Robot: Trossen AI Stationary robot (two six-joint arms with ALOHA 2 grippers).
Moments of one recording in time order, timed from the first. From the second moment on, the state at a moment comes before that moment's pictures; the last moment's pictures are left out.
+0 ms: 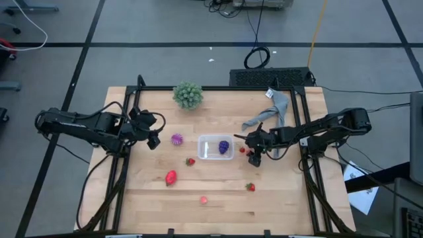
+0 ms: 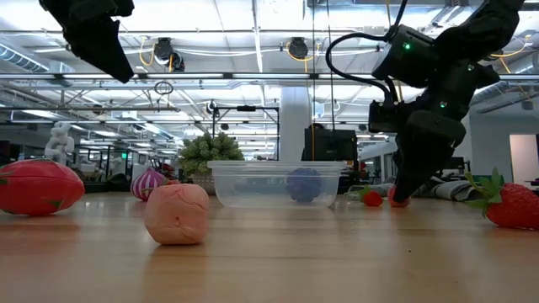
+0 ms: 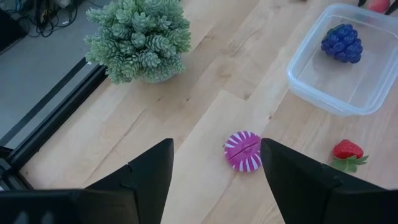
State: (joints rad) left arm -0.13 0.86 0.87 -0.99 -0.55 -0.52; right arm -0.01 1.45 0.52 -0.15 0.00 0.38
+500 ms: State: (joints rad) left arm -0.13 0.86 0.87 -0.99 -0.55 -0.52; right arm -0.01 1.43 0.52 -0.16 0.01 0.39
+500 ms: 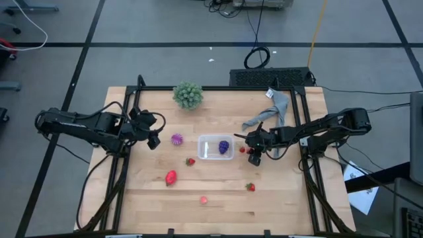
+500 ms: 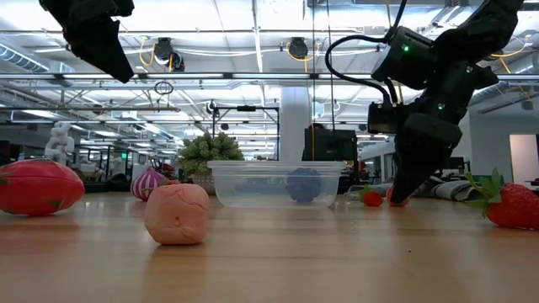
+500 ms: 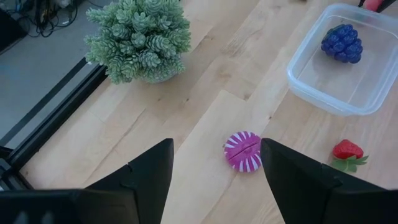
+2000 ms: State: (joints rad) left arm -0.13 0.86 0.87 -0.99 -0.55 -0.52; right arm -0.02 1.54 0.79 0.30 -0.10 0.10
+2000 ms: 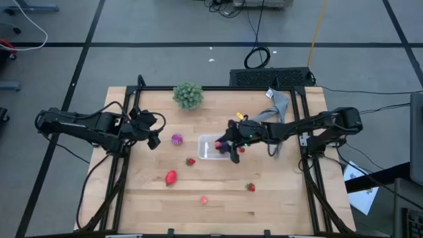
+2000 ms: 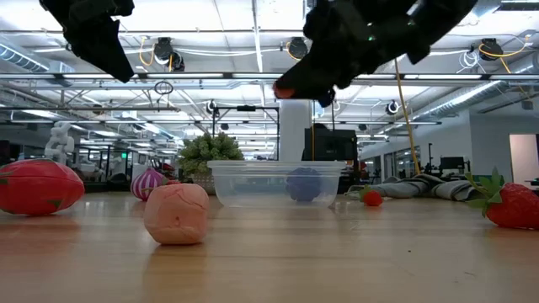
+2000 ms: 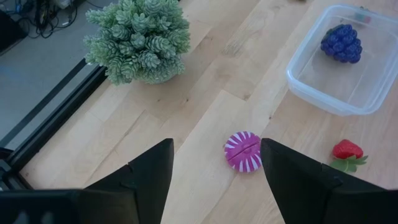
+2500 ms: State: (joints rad) left arm -0.13 0.86 0.87 -0.99 -0.55 -0.50; right arm -0.07 1.65 0.80 0.17 -0.11 0.19
